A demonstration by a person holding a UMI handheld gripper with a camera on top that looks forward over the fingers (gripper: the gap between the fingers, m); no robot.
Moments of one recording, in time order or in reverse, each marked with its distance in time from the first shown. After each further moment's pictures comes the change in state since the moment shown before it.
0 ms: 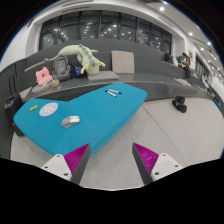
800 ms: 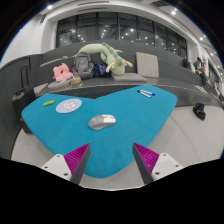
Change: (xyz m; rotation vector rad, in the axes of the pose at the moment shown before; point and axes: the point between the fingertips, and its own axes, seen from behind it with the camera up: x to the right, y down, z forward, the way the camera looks) arm -0.184 0.025 0.119 0.075 -0.175 -0.062
